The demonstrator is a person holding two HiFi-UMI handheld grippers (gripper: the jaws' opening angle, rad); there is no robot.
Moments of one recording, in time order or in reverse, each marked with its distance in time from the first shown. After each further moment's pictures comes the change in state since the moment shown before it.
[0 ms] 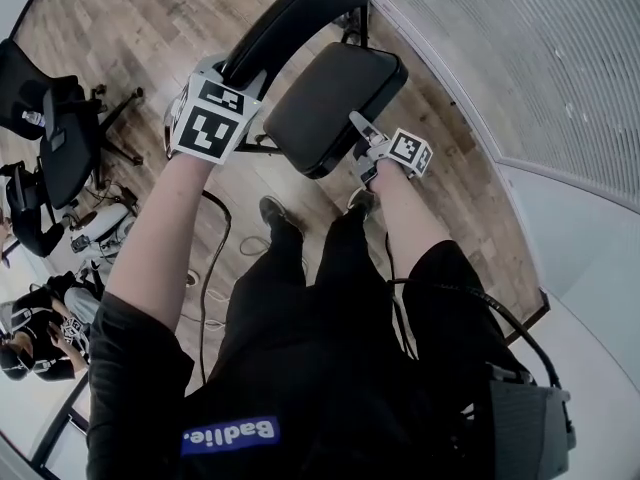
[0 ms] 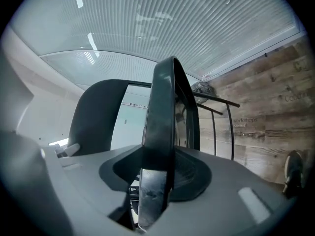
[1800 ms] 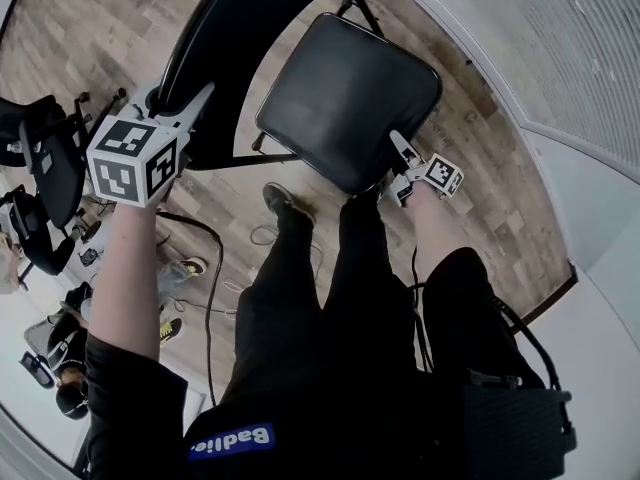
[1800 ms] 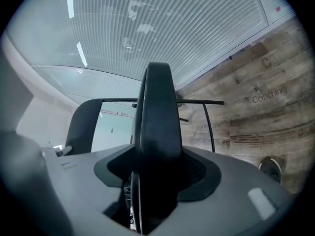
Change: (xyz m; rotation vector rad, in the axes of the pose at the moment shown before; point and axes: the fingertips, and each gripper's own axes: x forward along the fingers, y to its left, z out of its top) left arm 0.085 -0.012 -0.049 -0.155 -0.021 -0.156; right arm -0.090 -0.231 0.005 0.065 -0.105 -0.108
